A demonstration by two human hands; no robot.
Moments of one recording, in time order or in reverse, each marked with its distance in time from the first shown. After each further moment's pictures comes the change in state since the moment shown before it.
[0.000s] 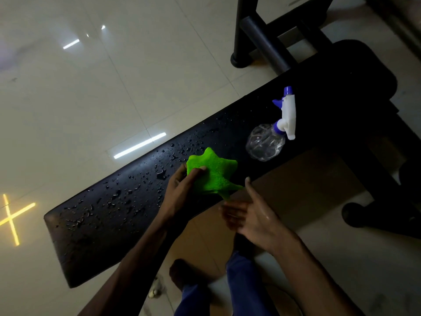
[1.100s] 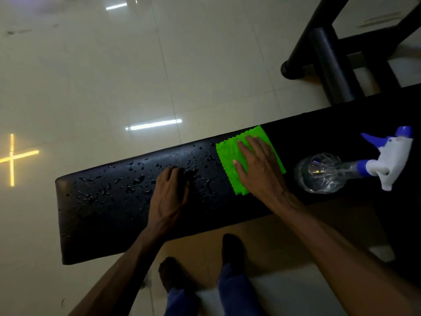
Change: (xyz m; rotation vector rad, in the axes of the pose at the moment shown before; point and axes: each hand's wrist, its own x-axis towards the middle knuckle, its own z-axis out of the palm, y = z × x) left_hand 0.039 -0.051 -0.137 1.152 0.352 0.426; right_hand 0.119 -0.072 0.101 -1.926 0.284 -1.241
